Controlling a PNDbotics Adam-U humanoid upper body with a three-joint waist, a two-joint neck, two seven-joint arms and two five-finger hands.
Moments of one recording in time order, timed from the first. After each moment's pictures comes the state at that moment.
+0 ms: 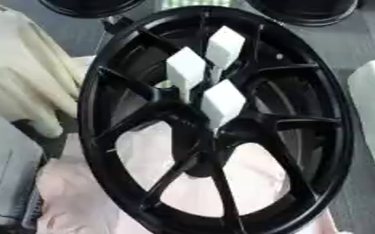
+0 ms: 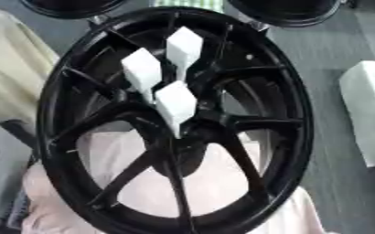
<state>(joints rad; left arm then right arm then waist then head) -0.34 0.58 0.17 -1.99 0.37 -0.12 0.32 -0.45 -0.32 -0.39 -1.98 -0.19 -0.01 -0.12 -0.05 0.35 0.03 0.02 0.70</state>
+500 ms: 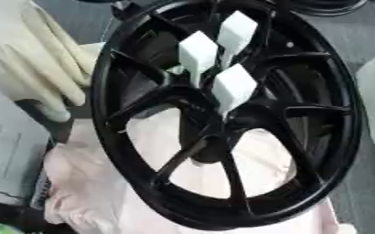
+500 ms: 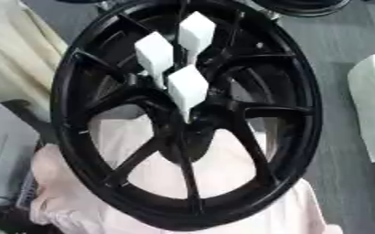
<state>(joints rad) -0.30 0.82 0.15 -1.99 0.30 -0.16 0.29 -0.40 -0.36 -0.38 -1.98 -0.20 -0.02 -0.10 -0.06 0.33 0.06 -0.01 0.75</state>
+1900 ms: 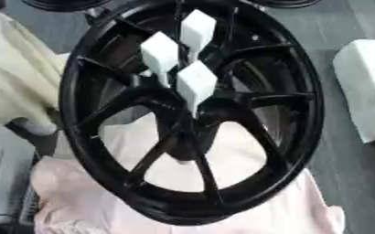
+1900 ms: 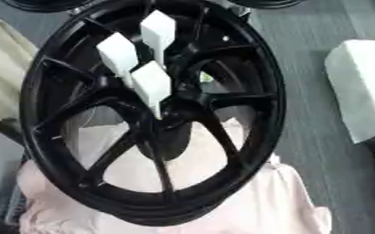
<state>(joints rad) -0.94 1.14 -0.31 -1.92 -0.03 -0.14 -0.67 -0.36 -0.45 -0.35 -1.93 -0.20 -0.08 -0.05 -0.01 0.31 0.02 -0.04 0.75</state>
